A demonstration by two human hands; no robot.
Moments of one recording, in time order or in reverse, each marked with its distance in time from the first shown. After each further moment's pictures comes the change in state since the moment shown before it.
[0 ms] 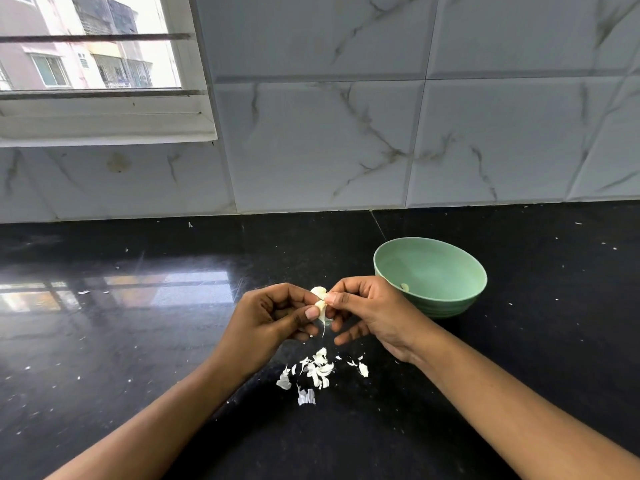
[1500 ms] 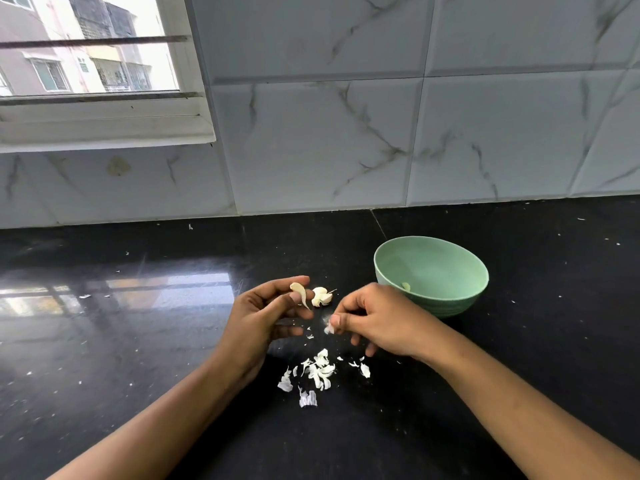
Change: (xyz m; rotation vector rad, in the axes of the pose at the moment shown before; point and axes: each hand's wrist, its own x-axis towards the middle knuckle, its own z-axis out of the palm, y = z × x) left_hand 0.008 -0.004 0.002 -0.214 0.177 -0.158; right_hand -0.004 -0.004 -0.008 -0.701 0.008 0.037
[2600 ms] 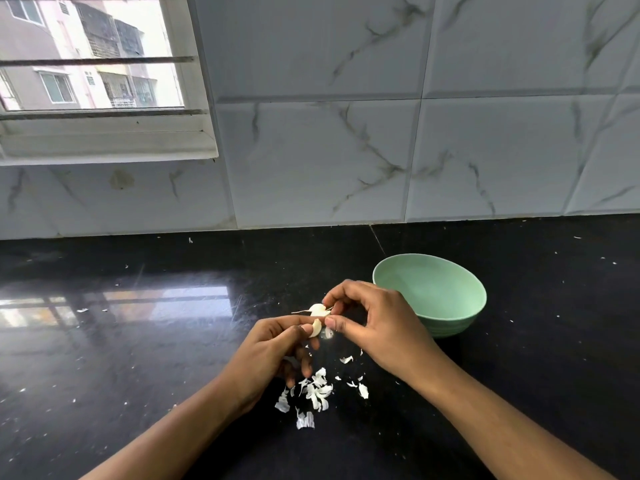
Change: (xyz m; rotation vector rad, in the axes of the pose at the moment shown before) left_hand -0.005 -0.003 0.003 0.152 -0.218 -0.096; right_hand 0.001 0.003 0.001 -0.106 0.367 -0.342
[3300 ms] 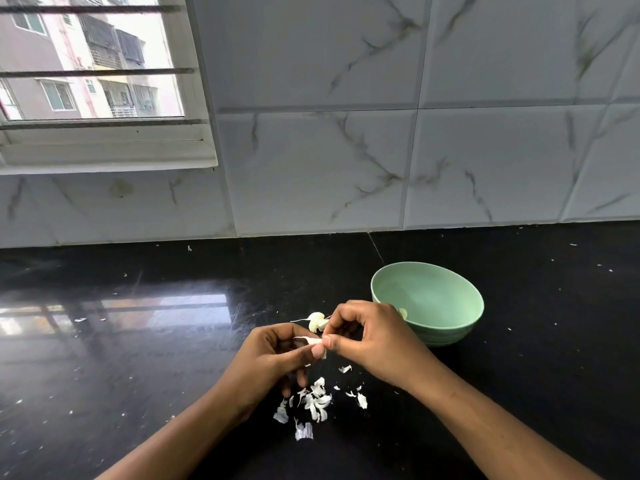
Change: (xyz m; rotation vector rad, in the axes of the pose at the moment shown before) left_hand 0.000 -0.003 -0.006 0.096 -0.016 0.041; right_hand 0.000 0.002 0.001 0.042 -0.097 0.069
